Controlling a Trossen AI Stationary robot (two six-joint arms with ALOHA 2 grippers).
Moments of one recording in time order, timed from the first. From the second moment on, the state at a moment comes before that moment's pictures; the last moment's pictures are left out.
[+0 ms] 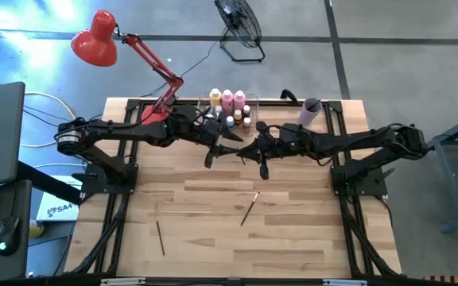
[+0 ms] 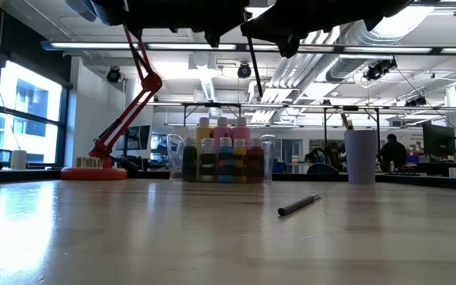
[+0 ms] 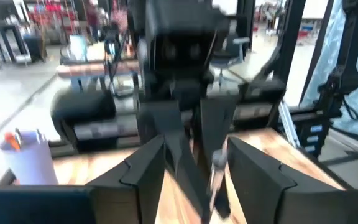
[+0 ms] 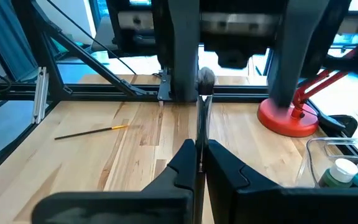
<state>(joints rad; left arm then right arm) 0.24 1.44 0.99 0.44 0.45 0.07 -0.08 1.35 0.85 0.29 -0.11 -0.02</state>
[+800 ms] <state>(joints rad) 0.24 1.23 0.99 0.09 0.41 0.13 -0.02 1.00 0.76 -0.01 0.68 -0.07</state>
